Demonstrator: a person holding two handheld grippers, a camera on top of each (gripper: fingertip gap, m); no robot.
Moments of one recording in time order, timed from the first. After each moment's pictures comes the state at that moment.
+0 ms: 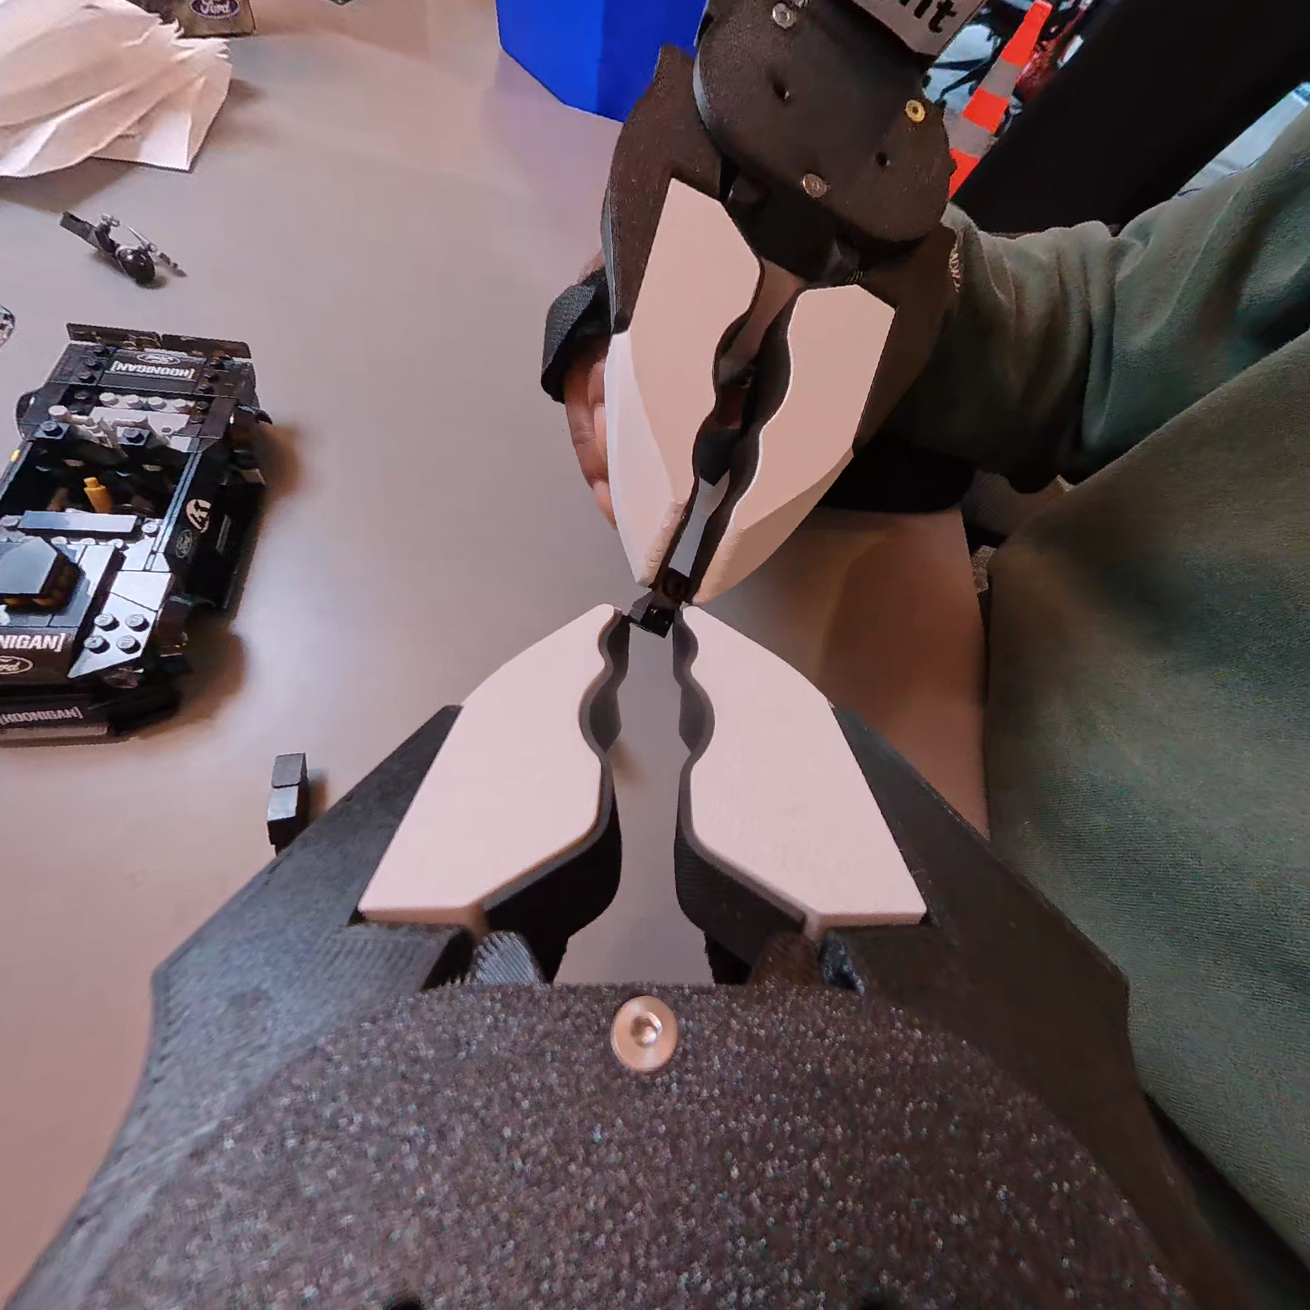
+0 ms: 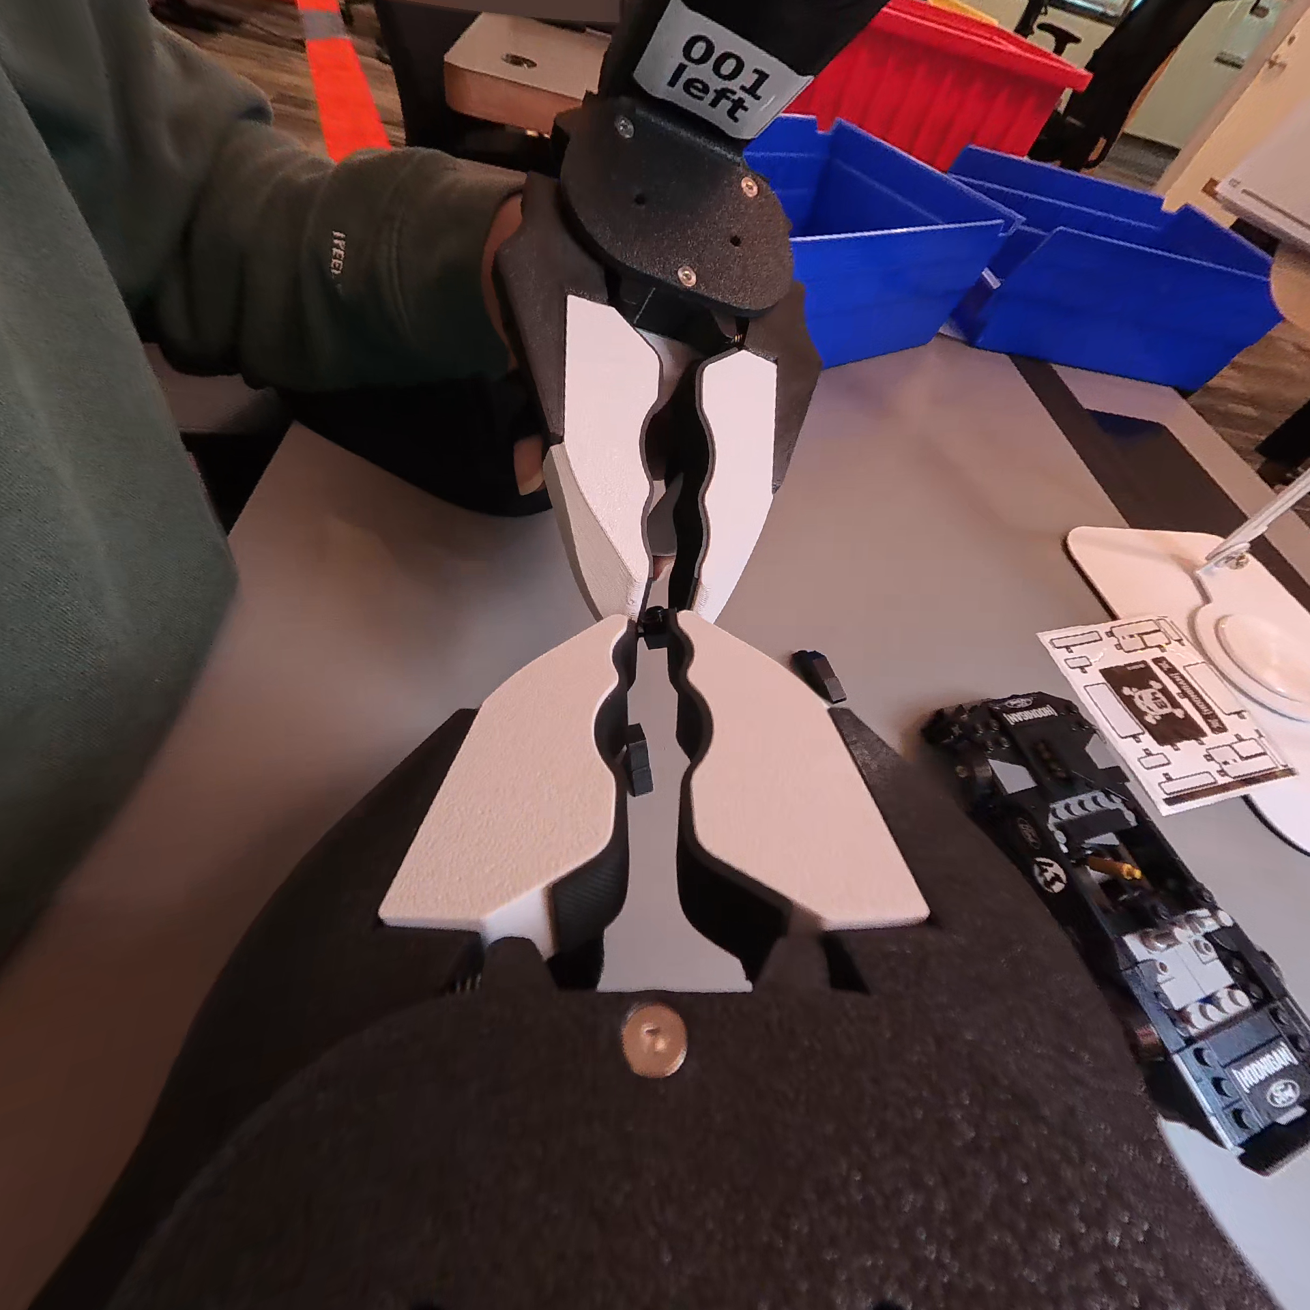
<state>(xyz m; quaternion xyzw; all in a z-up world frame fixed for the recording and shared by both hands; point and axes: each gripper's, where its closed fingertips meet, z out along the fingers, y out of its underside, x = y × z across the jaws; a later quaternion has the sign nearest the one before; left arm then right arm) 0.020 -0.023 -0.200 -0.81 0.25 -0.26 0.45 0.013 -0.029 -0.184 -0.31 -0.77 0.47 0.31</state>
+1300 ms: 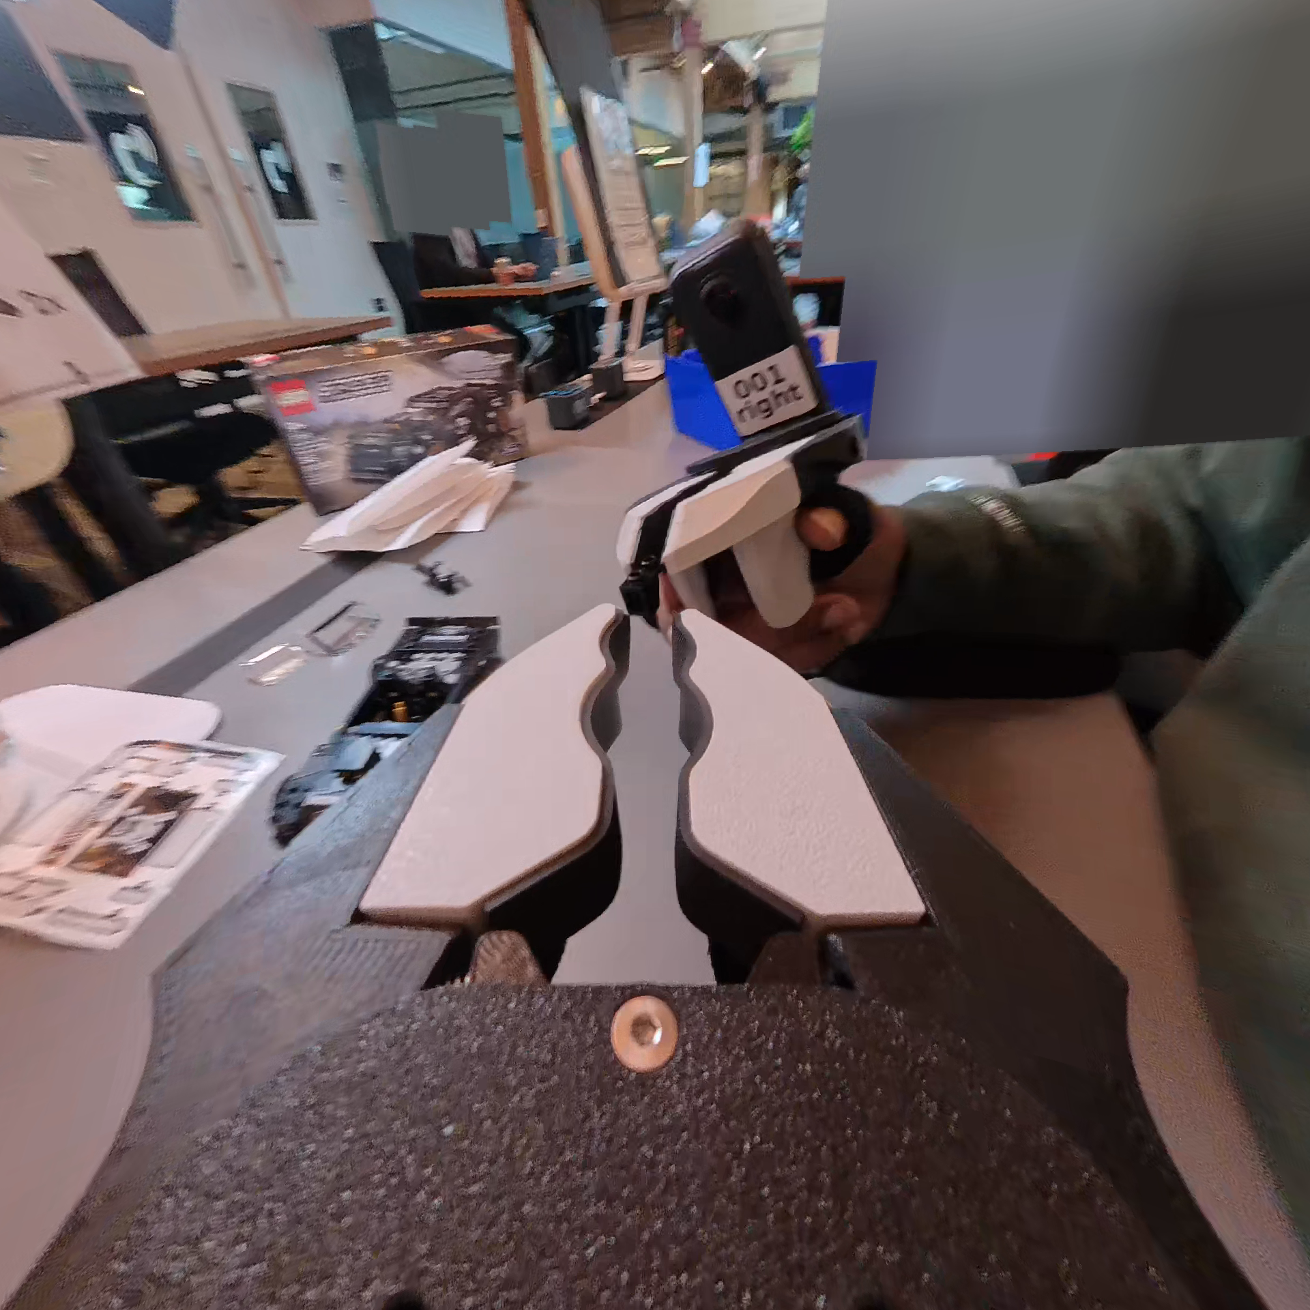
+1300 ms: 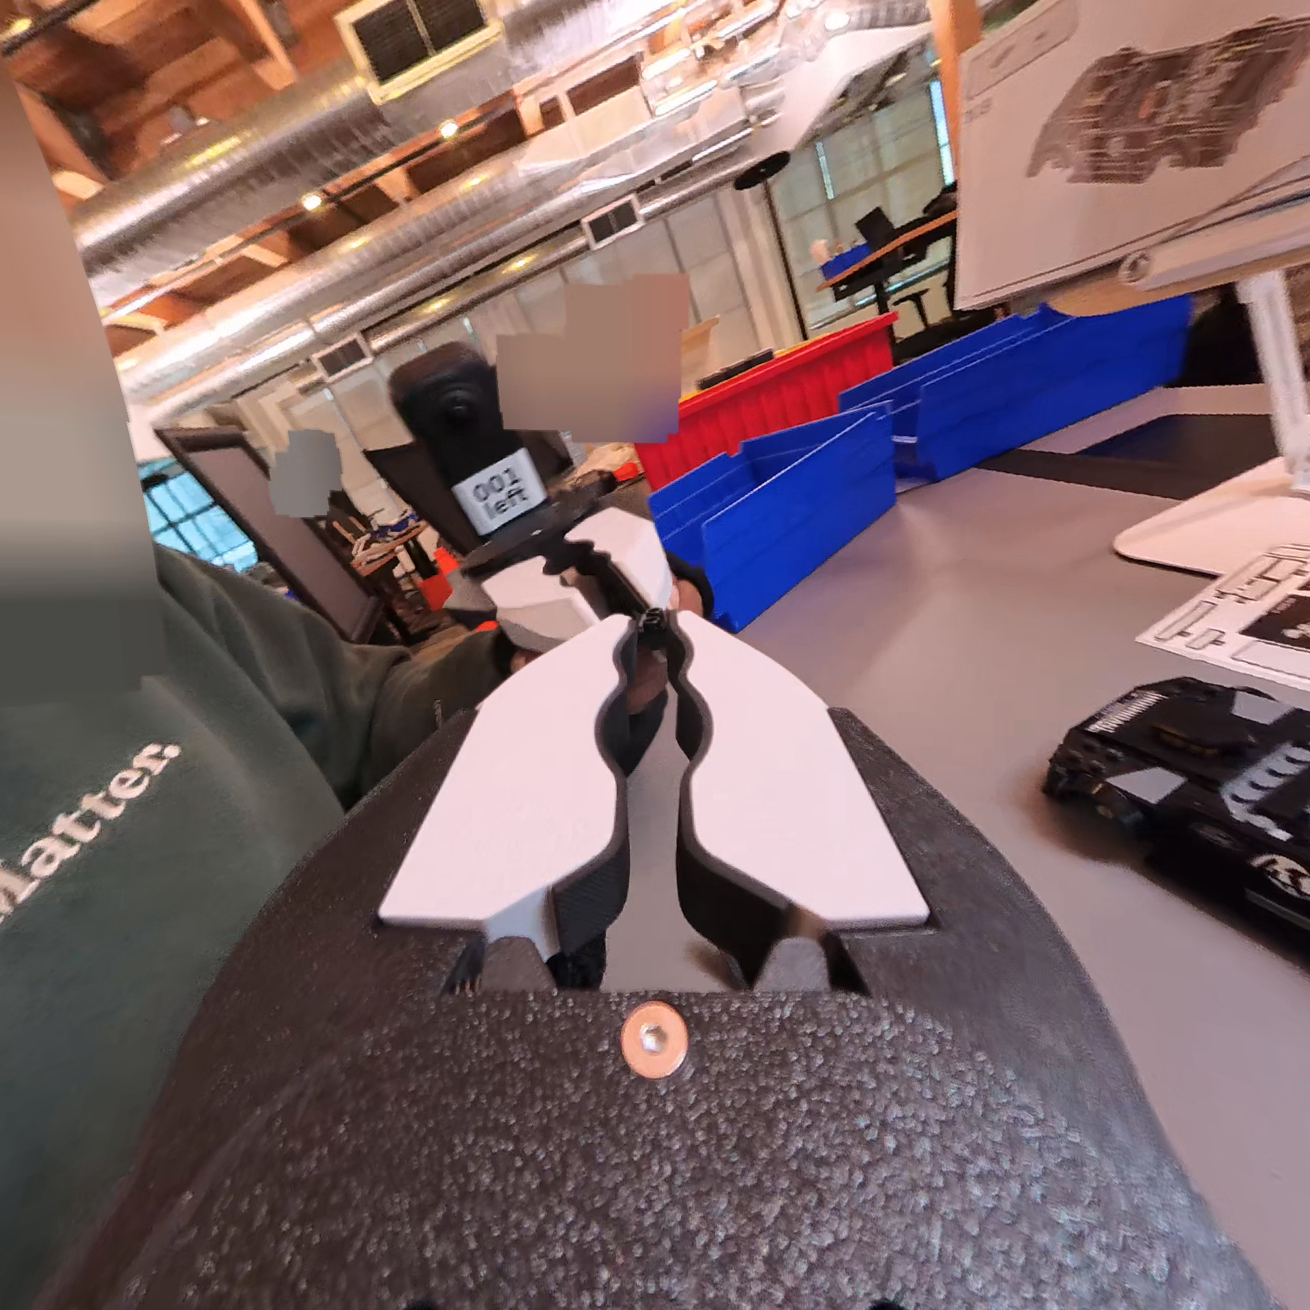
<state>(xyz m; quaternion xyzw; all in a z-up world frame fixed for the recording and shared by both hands) -0.005 -0.007 -0.140 -0.70 0.22 -0.16 0.66 -0.004 0.004 -0.133 -0.43 -0.50 0.72 0.22</state>
